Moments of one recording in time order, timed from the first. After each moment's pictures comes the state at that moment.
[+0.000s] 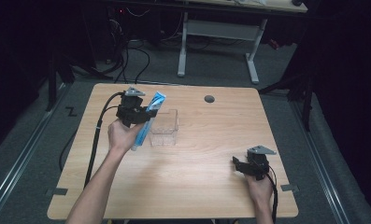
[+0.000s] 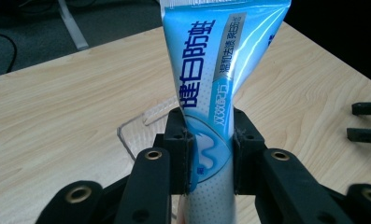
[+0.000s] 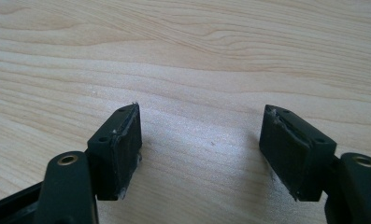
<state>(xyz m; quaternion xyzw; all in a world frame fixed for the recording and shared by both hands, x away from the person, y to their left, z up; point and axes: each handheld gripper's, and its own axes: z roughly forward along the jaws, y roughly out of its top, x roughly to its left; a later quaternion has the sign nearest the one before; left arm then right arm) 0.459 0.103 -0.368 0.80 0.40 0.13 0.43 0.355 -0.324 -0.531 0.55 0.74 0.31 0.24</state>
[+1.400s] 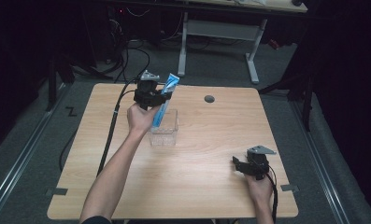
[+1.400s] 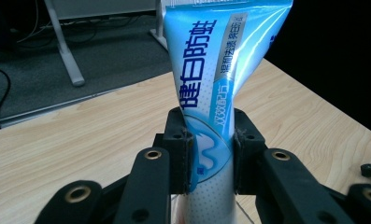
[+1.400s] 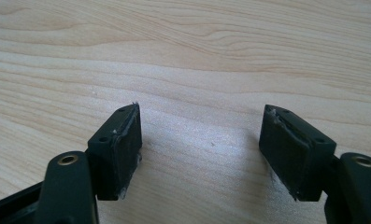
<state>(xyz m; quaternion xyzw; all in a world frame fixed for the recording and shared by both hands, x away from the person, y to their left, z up) 0.511 0.060 -0.362 0.77 0.39 0.15 0.48 0.356 -0.323 -0.531 0.55 0.74 0.31 0.24</state>
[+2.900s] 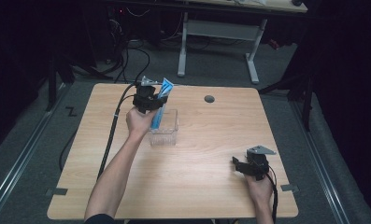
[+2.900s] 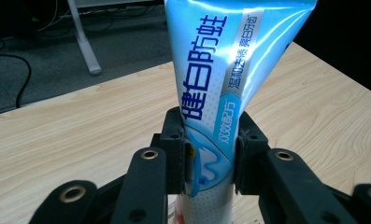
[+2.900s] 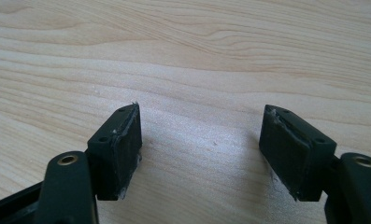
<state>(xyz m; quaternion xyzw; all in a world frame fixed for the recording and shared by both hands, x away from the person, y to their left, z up) 0.525 0.068 -0.397 0.77 0.41 0.17 0.45 0.355 -0.323 -0.531 0.55 0.74 0.31 0.24</state>
